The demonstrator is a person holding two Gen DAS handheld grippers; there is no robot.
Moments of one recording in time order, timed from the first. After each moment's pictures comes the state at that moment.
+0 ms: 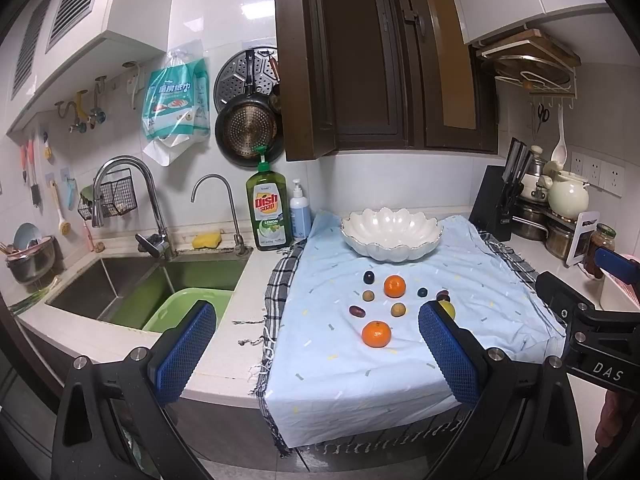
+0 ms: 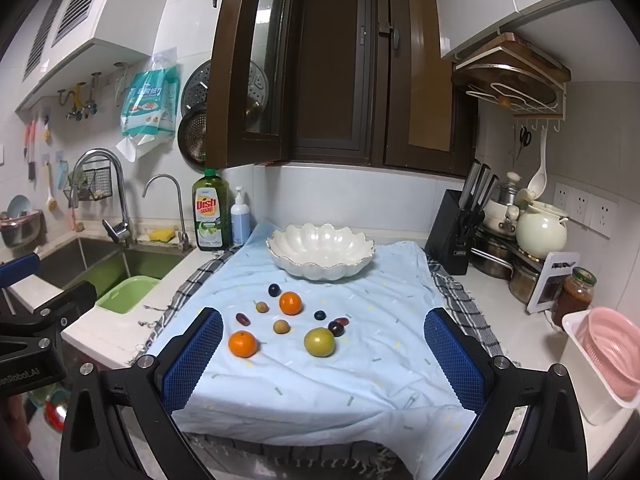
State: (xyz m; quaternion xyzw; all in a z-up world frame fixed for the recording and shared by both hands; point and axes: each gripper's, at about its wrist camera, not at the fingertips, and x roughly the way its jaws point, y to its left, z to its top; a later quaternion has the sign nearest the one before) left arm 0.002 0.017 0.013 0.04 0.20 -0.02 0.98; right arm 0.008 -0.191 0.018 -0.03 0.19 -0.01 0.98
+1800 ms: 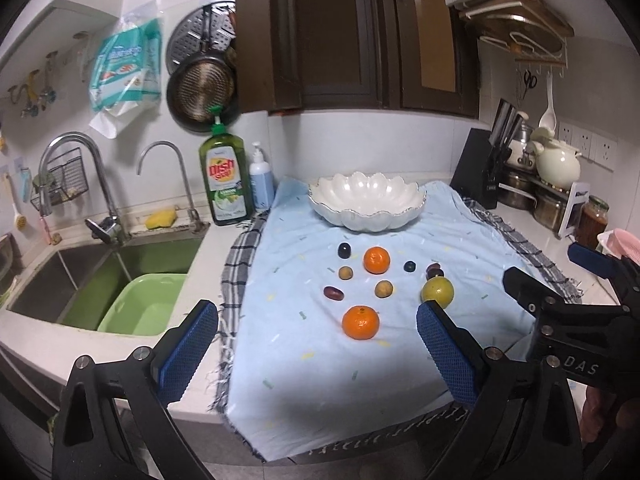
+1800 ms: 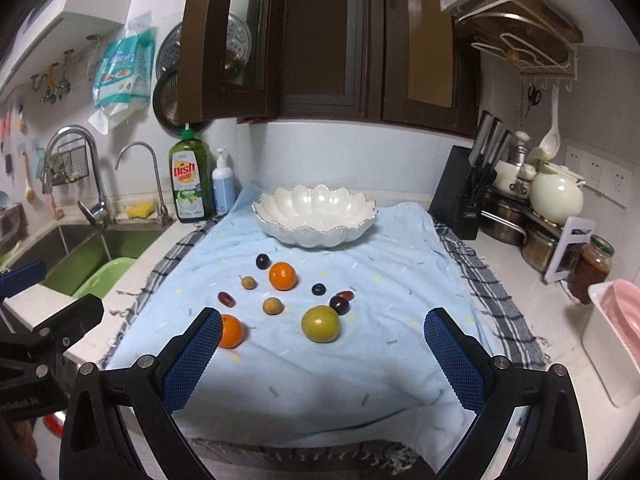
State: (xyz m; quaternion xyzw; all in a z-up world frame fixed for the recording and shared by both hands) left arm 0.086 0.000 -0.038 0.04 0.25 -0.08 0.96; right arm 0.081 -0.193 -0.039 -0.02 0.24 -0.03 0.97
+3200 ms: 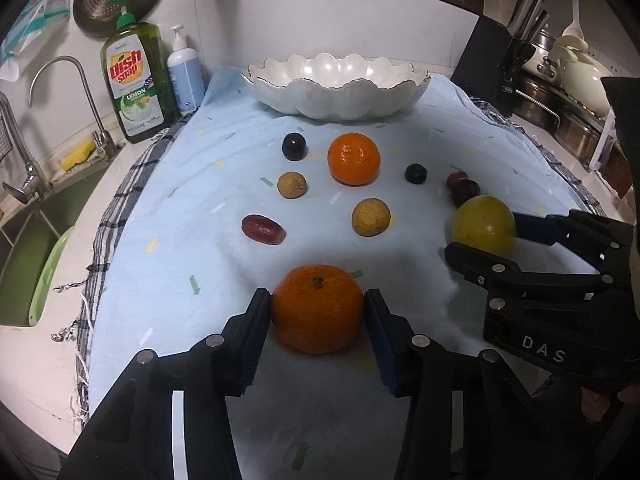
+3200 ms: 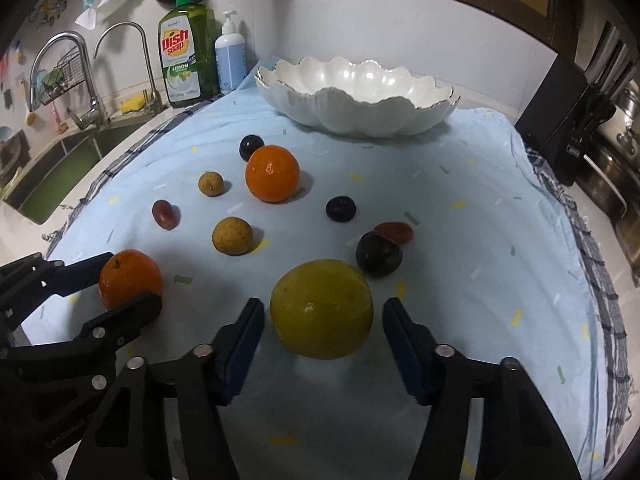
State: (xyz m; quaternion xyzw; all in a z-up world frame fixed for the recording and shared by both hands) left arm 0.224 -0.068 -0.169 0.07 0.40 -0.12 0.90; right arm 0.235 -0.217 -0.168 -0.05 0.42 0.06 0.90
